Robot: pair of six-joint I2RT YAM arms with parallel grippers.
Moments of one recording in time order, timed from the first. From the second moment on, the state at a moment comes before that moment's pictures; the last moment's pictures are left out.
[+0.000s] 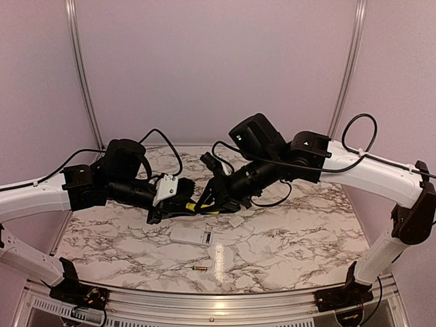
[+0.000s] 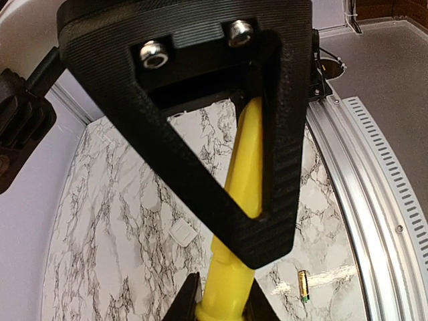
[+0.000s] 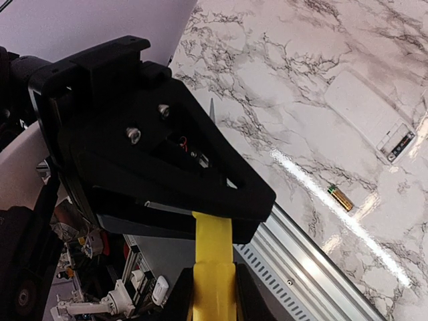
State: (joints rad) left arm -0.94 1.25 1.00 -0.28 0.45 0.65; right arm 1.07 1.60 1.55 -0.70 -0.46 0.82
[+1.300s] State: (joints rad) left arm -0.95 1.25 0.96 -0.15 0.31 0.29; right arm 1.08 1.55 1.53 -0.63 -0.20 0.99
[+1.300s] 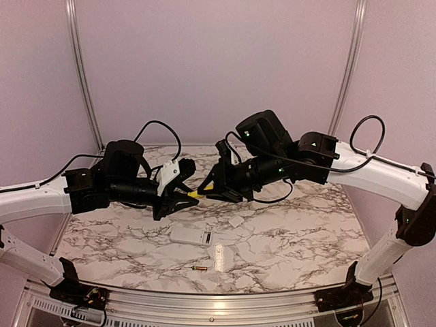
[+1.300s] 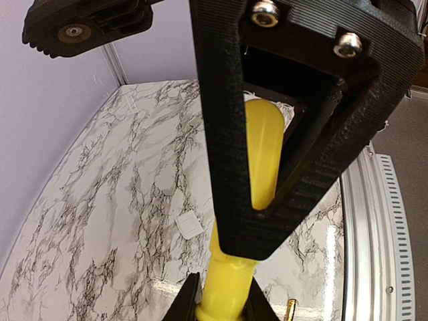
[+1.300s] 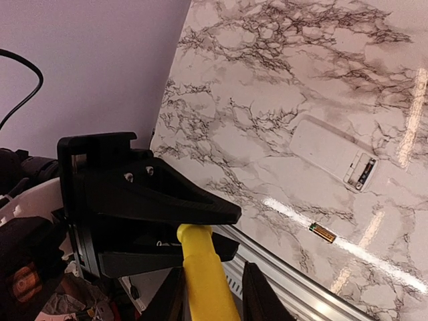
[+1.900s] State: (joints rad) left arm -0.95 1.24 0.95 -0.14 0.32 0.29; right arm 1.08 1.58 1.55 -0.60 -0.22 0.98
